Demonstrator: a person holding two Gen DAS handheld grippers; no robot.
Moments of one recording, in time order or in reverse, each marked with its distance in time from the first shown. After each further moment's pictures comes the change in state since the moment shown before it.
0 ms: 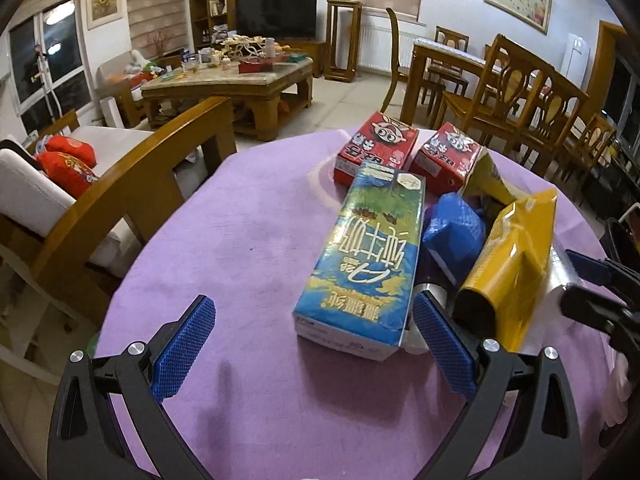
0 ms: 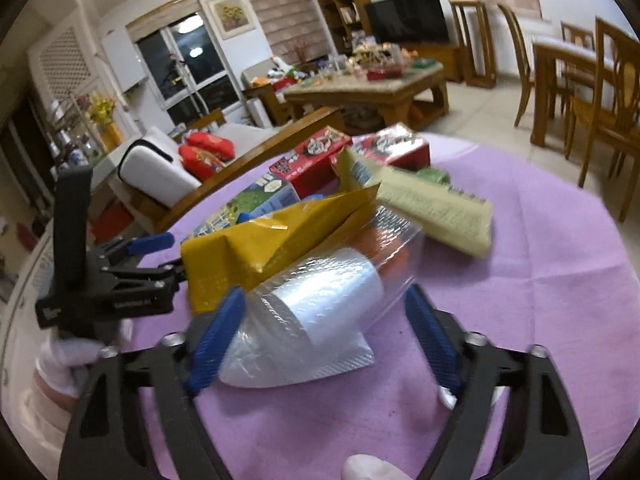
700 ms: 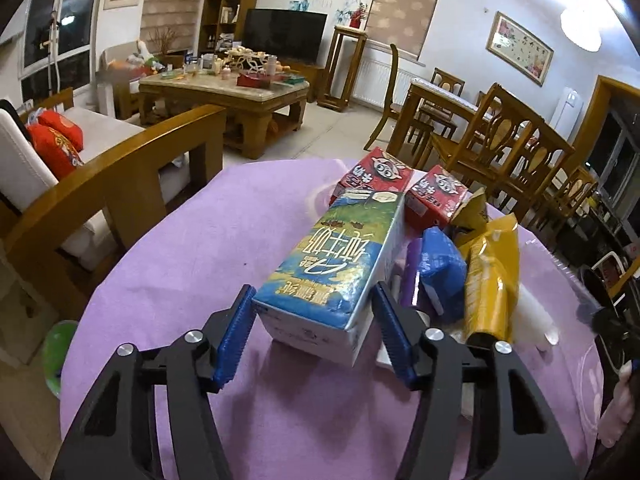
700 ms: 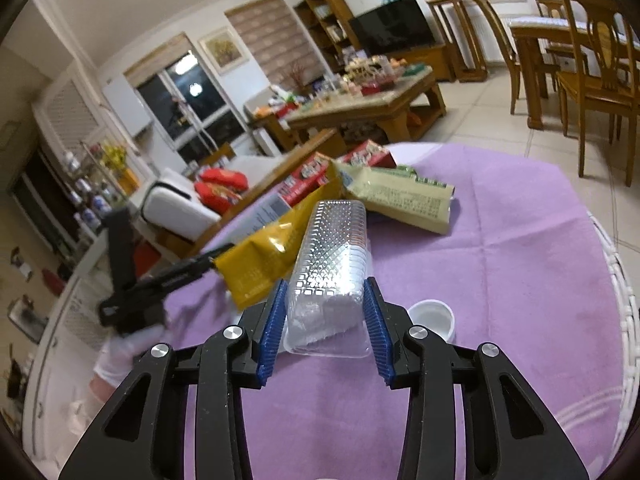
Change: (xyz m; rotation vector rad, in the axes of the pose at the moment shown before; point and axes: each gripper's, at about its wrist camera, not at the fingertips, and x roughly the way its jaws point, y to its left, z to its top) left arm -0.013 0.011 0.001 -0.129 -0.115 -0.118; right arm -0.080 -0.032 -0.031 0.139 -0.120 0.114
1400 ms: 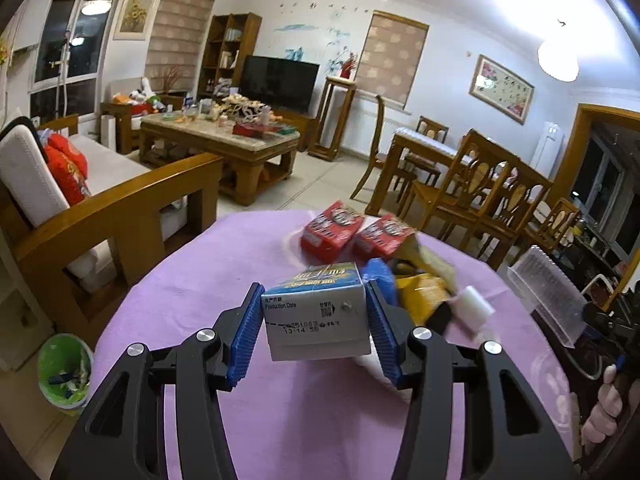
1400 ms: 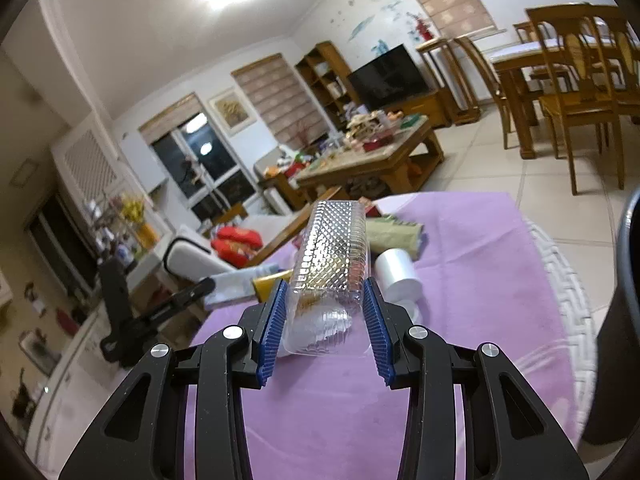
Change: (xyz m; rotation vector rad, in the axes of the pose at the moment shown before) left arm -0.077 -0.021 -0.012 -0.011 -0.200 -0.047; right arm -0.104 -0.015 -0.030 0.055 -0.220 0.023
